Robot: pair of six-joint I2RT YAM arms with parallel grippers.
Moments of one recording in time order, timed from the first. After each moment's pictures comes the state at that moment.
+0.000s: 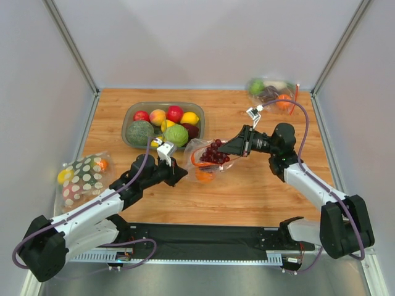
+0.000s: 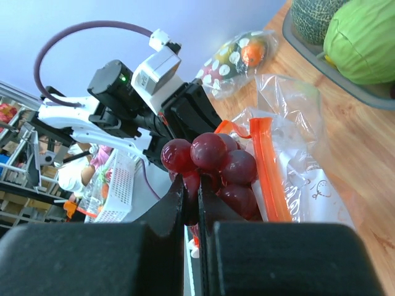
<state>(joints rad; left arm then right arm) -0.67 0.94 0.43 0.13 0.22 -0.33 0.31 1.24 0.68 0.61 -1.05 0.92</state>
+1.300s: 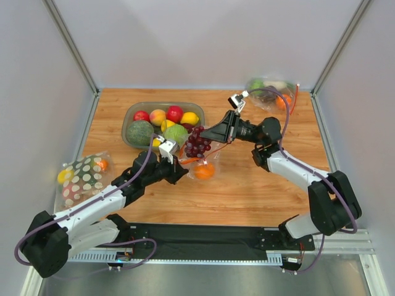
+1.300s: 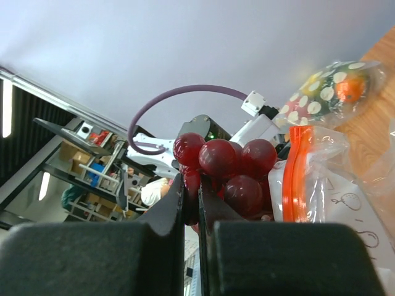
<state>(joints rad) -0.67 0.99 0.48 0.12 0.23 -0.31 0.47 1.44 0.85 0.99 -0.91 1.40</state>
